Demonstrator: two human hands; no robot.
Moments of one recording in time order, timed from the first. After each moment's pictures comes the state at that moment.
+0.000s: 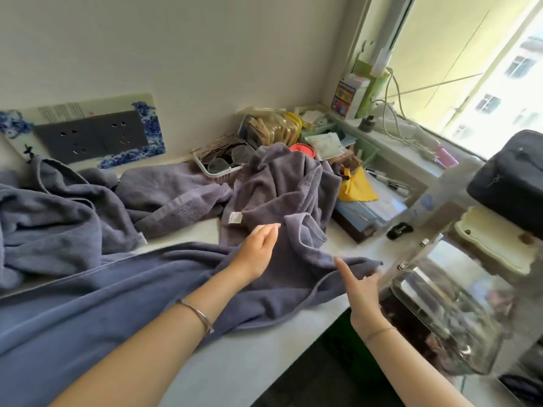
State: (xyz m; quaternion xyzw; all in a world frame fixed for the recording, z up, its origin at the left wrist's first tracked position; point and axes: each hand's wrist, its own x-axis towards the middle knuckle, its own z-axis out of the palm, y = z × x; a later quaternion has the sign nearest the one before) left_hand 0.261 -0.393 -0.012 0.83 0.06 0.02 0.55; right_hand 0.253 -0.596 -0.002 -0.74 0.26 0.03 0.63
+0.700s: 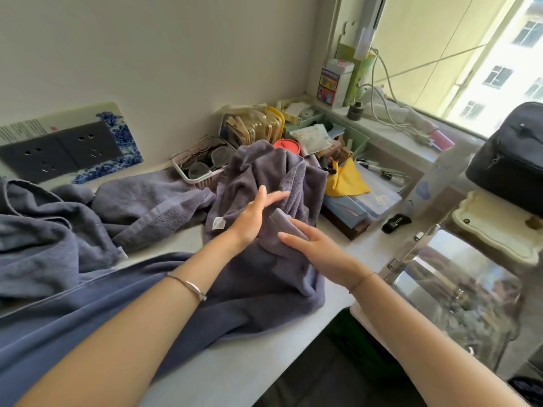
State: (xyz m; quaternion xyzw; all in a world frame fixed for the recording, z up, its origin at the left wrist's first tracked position) left_hand 0.317 -0.414 0.044 0.76 0.02 -0.05 0.65; right_hand 0.312 -0.575 0.039 -0.74 -0.15 0.29 0.59
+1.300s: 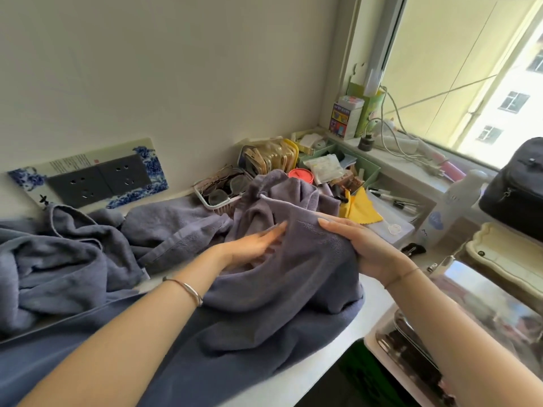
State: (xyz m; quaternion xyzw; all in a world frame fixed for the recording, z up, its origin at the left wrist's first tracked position) left_hand 0.308 -0.375 0.069 0.78 0.05 -0.27 0.56; right_hand 0.333 -0.595 0.123 -0.60 -0.14 0.38 0.69
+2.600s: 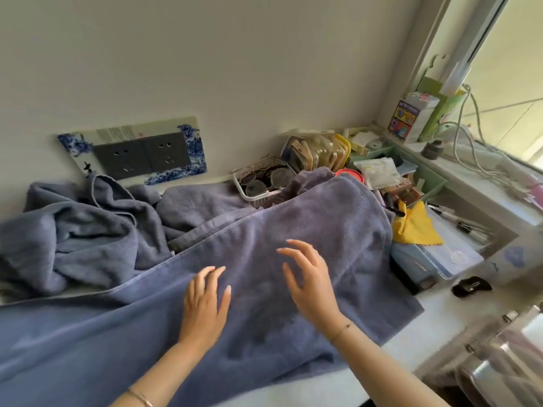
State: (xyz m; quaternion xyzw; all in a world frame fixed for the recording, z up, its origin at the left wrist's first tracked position) left_hand 0.198 -0.304 -0.076 0.93 0.24 0.16 0.22; right_hand 0.320 -0.482 -0.026 -0.84 -0.35 -0.08 0.40
